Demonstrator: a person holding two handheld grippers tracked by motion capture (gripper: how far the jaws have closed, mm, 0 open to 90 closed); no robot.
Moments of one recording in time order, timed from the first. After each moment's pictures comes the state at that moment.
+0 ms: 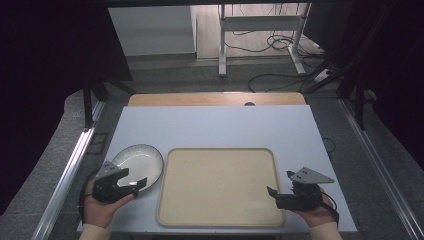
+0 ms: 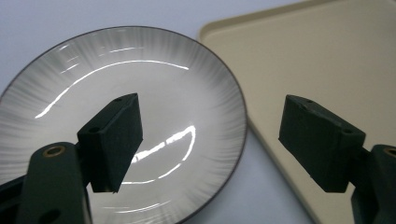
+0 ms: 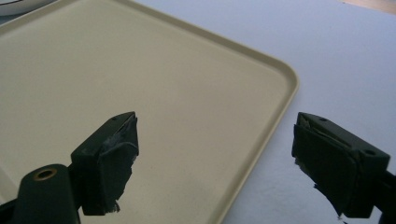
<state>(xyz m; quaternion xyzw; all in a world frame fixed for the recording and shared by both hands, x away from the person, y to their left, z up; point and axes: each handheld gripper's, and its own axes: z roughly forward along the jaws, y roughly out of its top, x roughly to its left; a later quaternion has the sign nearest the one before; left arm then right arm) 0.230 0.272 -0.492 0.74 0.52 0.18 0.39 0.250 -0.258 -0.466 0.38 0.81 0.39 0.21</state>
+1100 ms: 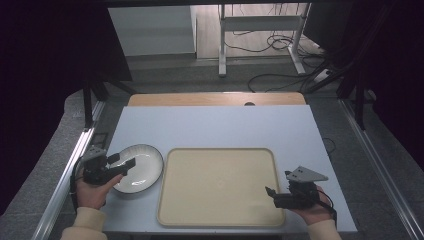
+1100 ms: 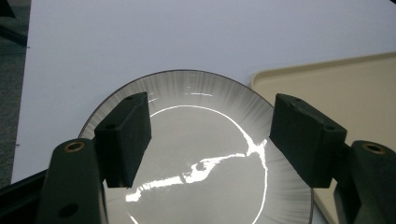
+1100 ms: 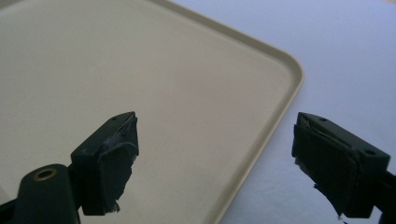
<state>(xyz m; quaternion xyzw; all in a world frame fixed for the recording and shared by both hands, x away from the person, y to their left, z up) 0.268 0.309 -0.487 0.68 0.56 0.19 0.43 0.257 -0.255 -0.473 0.38 0.82 0.37 0.21</state>
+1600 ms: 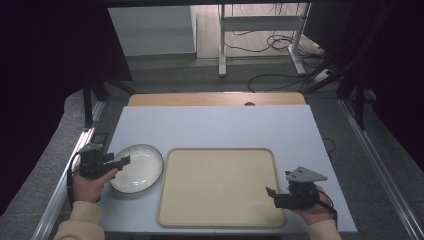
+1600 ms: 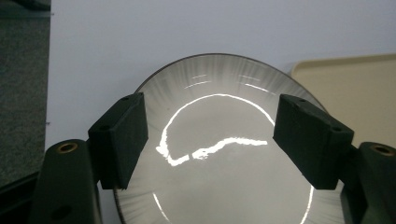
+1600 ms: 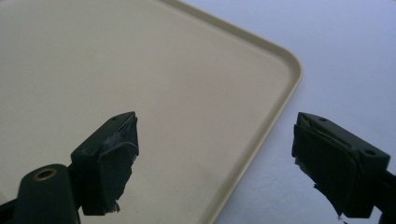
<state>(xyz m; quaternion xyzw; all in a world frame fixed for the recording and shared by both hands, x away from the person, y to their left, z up) 0.290 0.334 -0.498 0.68 0.61 0.16 0.39 0.258 -0.256 -0.475 0.38 0.83 0.36 0.21</state>
